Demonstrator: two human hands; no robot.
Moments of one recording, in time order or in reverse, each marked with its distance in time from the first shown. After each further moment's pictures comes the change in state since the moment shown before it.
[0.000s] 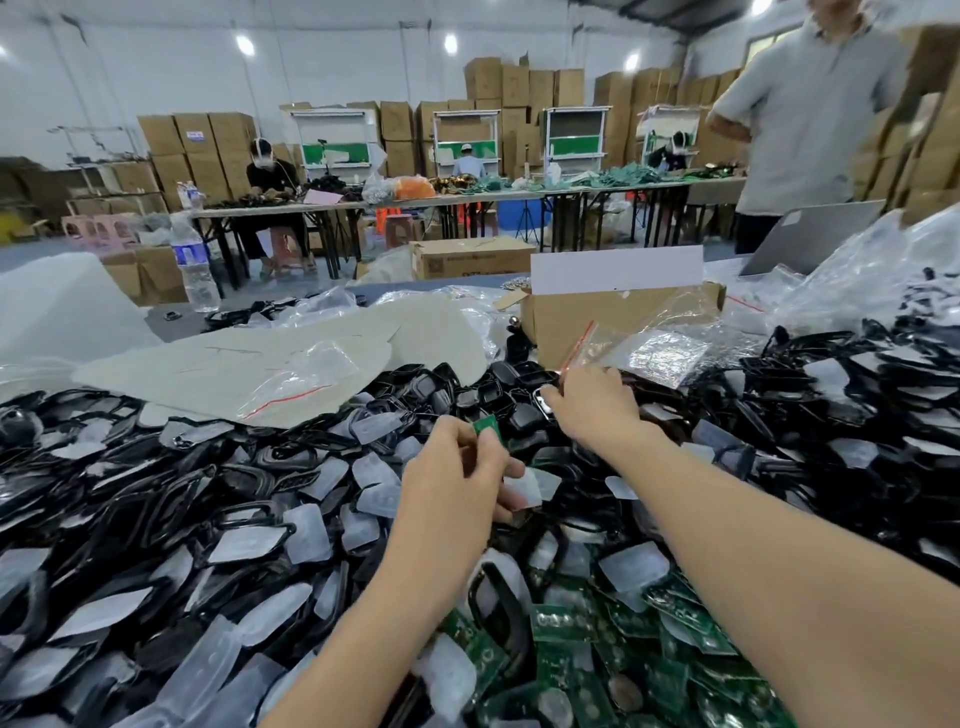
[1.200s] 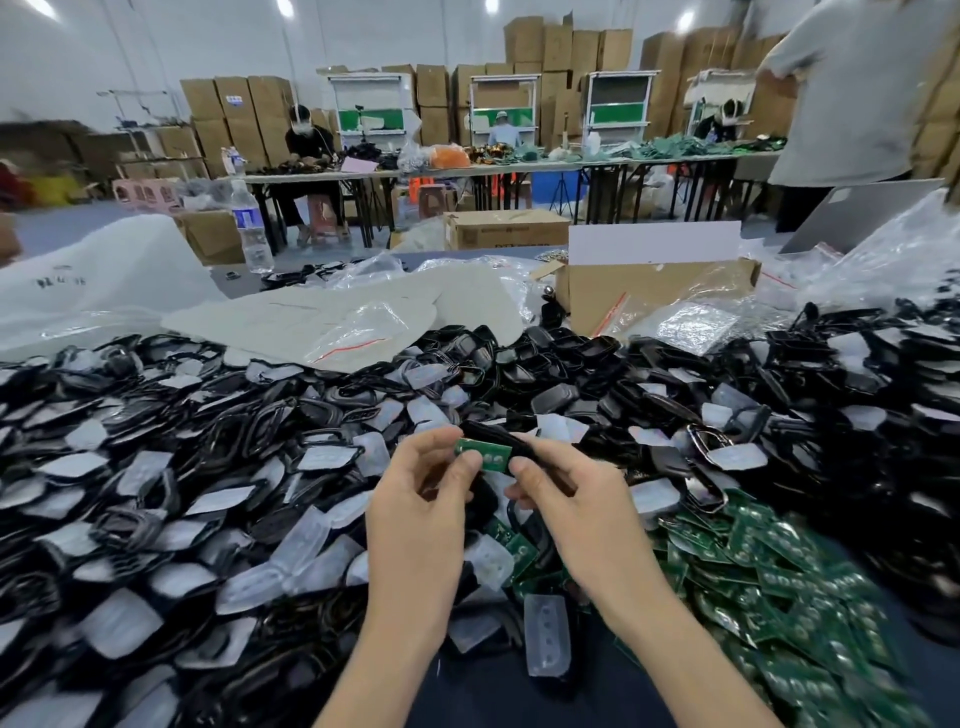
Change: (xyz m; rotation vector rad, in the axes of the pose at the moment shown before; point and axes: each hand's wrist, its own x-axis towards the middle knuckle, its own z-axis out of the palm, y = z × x) left_hand -0.086 -0.013 -0.037 -0.162 0.350 0.049; right_hand -0.208 -0.038 0.018 1.130 -0.001 -0.258
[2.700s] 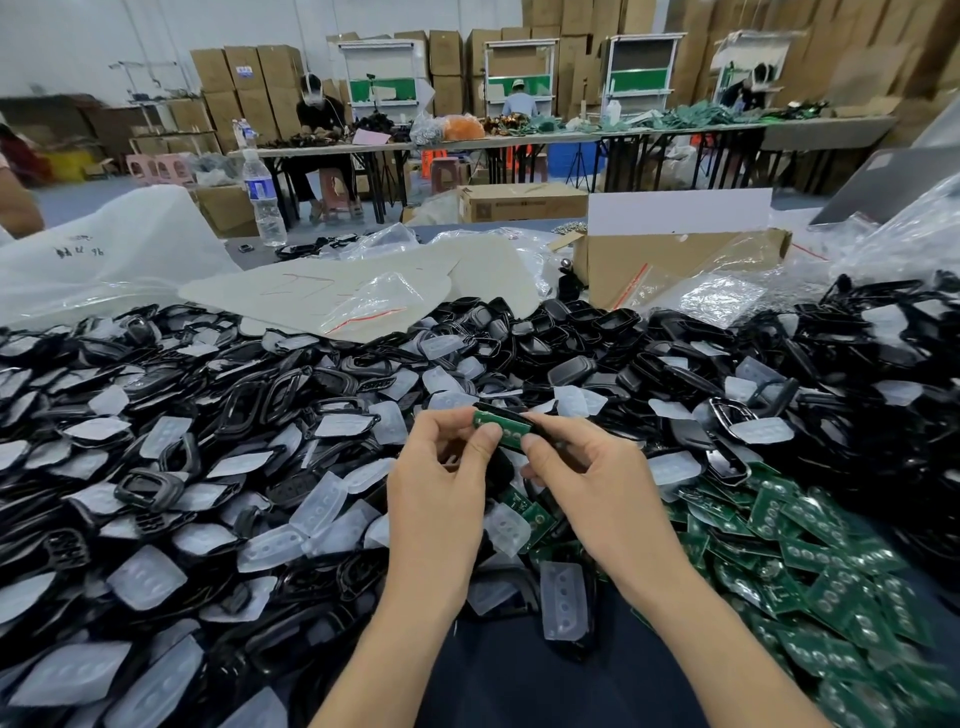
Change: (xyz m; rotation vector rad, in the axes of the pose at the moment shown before) left_hand -0.001 -0.008 -0.001 0.094 0.000 -0.013; right_hand -0.004 0.002 0.003 -0.020 -0.002 -0.045
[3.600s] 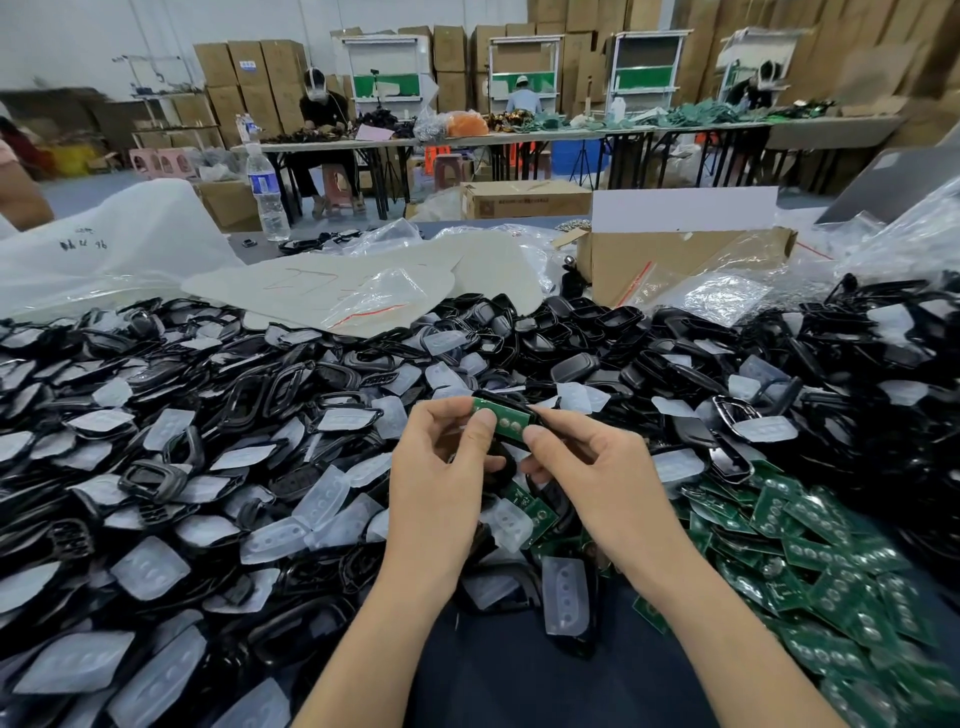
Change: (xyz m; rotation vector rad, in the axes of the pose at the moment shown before) left_hand 0.004 0.001 -0.003 -0.196 -0.052 -0.073; right_hand 0.002 -0.008 -0.003 0.184 -0.075 0.065
